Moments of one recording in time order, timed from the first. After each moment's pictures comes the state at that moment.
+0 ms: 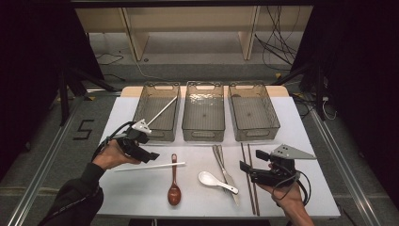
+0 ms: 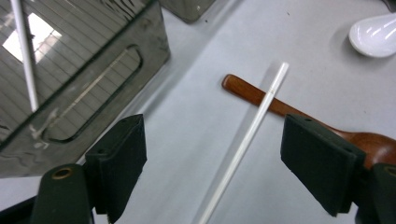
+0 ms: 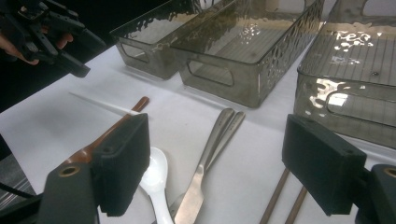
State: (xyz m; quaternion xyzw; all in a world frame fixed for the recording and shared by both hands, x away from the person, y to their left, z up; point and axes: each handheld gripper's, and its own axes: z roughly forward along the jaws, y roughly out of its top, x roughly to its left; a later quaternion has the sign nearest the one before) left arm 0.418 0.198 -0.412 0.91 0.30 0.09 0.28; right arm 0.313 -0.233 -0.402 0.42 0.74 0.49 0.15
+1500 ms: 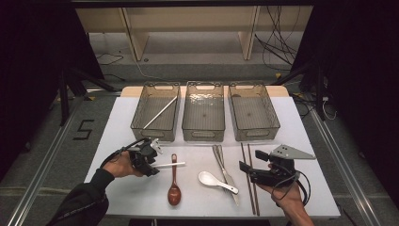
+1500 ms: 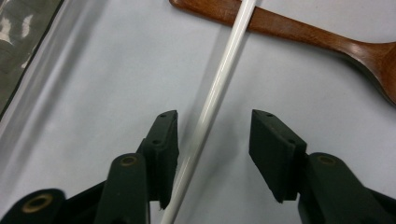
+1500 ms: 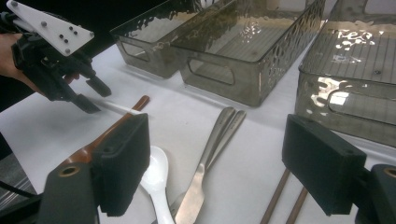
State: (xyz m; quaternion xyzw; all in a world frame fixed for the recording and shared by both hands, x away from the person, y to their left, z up) left arm 0.409 0.174 -0.458 0.96 0.22 0.06 0.15; right arm 0.313 -0.232 -0.402 0.43 0.74 0.49 0.15
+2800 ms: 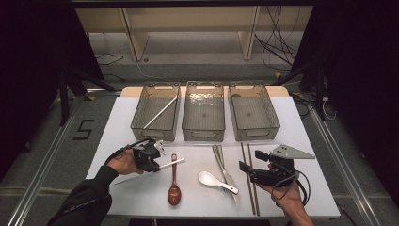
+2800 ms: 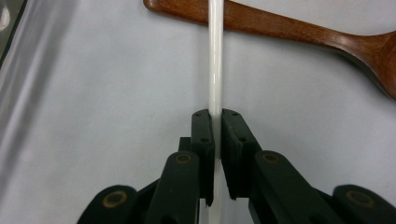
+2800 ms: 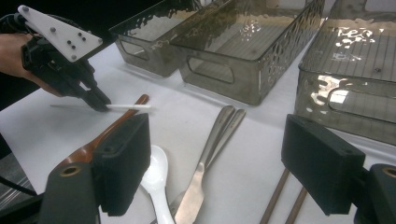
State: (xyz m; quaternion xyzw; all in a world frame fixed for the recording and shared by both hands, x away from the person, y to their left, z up) left arm 0.418 0.168 -0.465 0.97 0.18 0.02 0.14; right arm 0.314 -0.231 -0.403 0.43 0.74 0.49 0.15
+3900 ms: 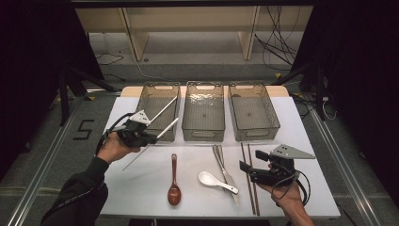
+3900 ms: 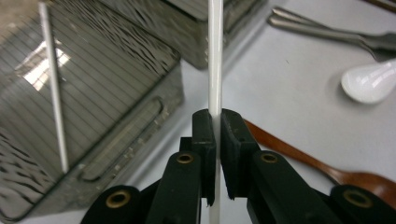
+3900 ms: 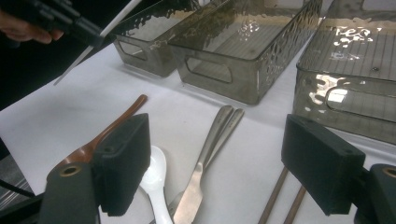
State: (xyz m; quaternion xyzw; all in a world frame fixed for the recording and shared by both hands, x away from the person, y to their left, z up) left arm 0.437 0.197 -0.388 0.89 0.30 0.11 0.33; right arm 0.314 -0.232 -0.403 0.43 0.74 0.49 0.15
